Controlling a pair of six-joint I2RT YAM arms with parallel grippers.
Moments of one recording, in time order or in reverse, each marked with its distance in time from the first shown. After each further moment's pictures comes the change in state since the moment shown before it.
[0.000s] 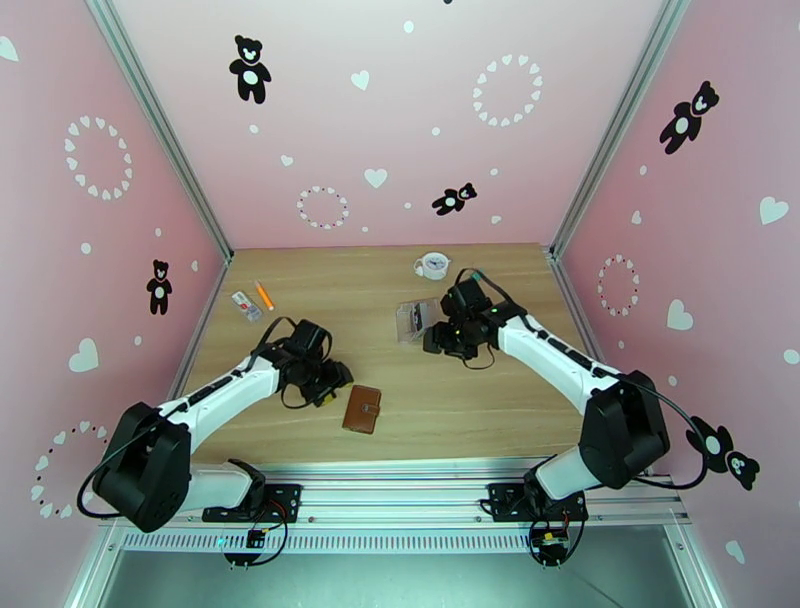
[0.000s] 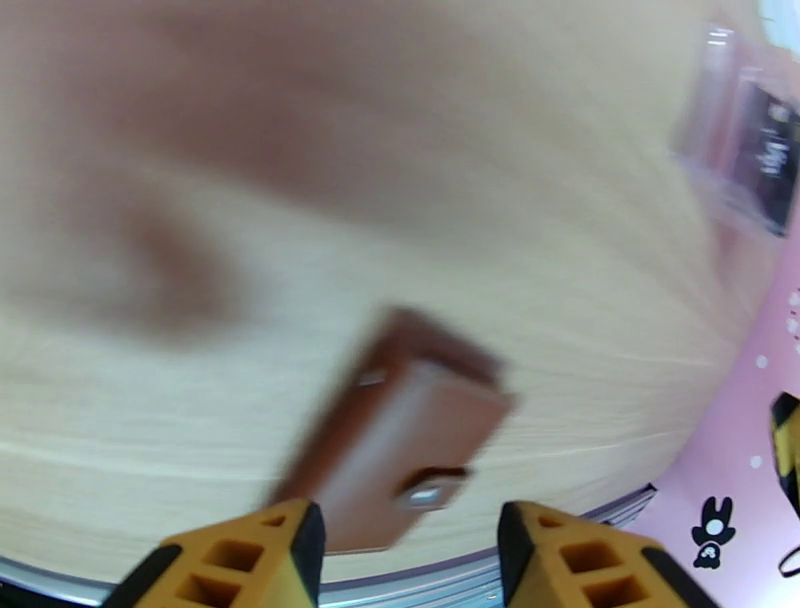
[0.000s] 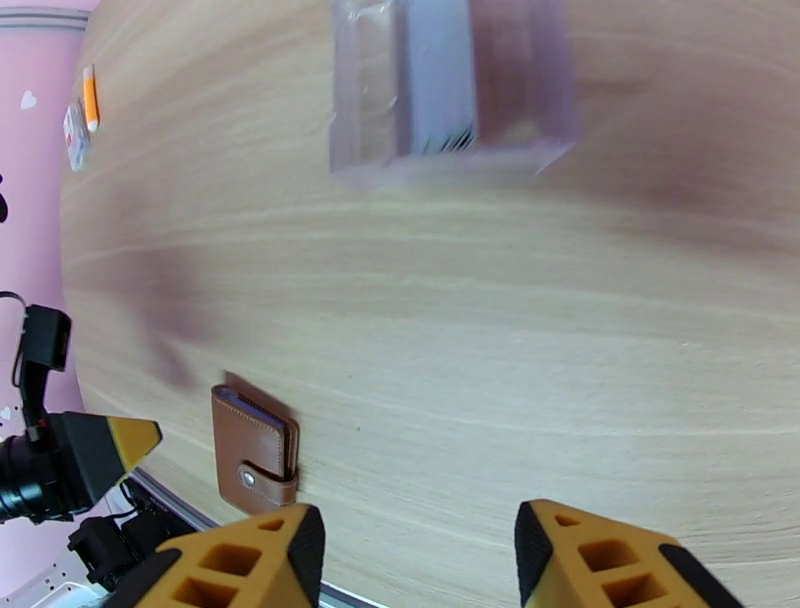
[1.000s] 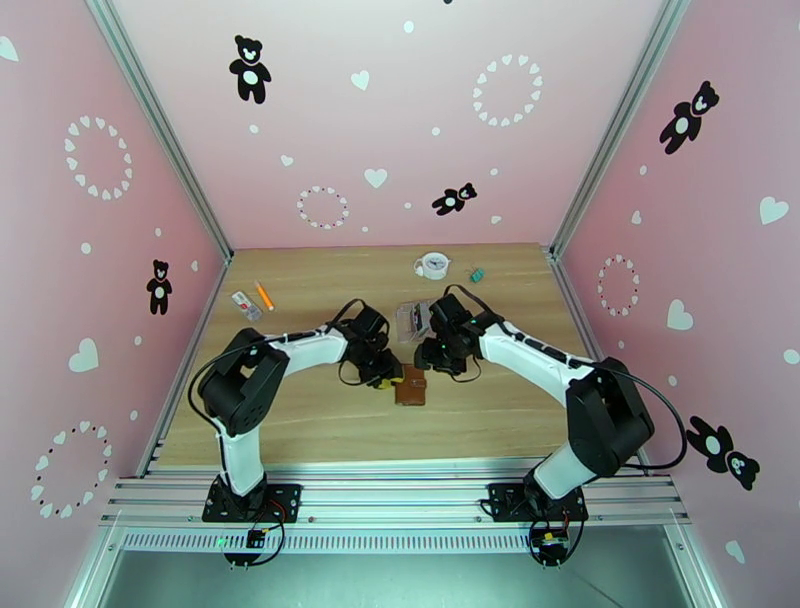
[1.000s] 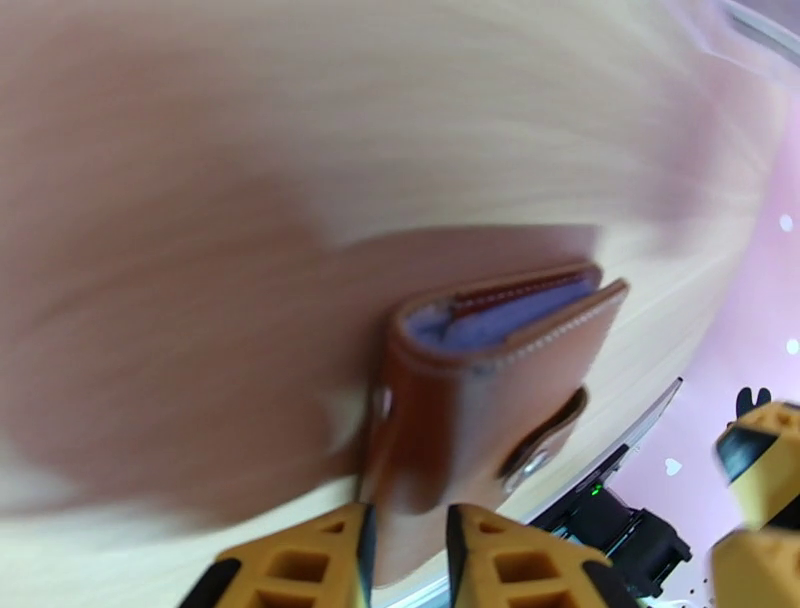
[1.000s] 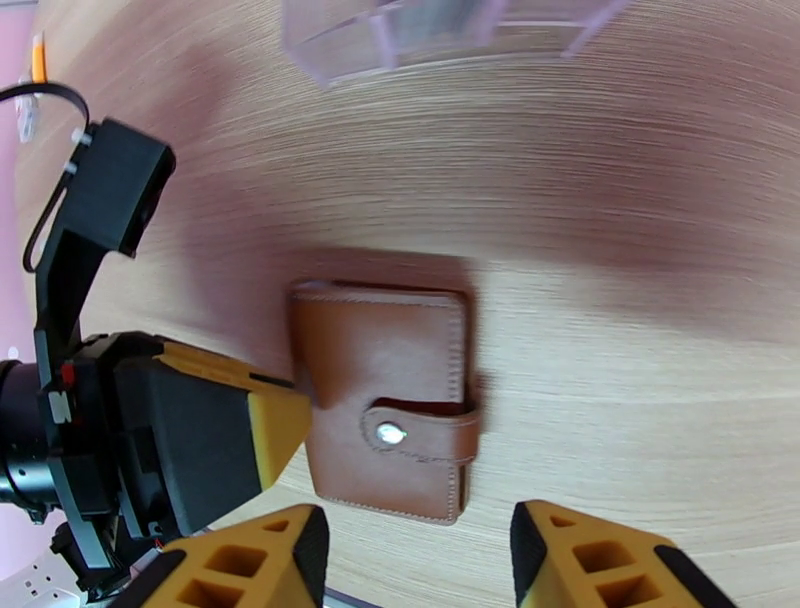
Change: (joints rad) left arm -0.211 0.575 0.453 0.193 0.205 0.091; right arm 0.028 0.042 -0.062 0.016 0.046 0.064
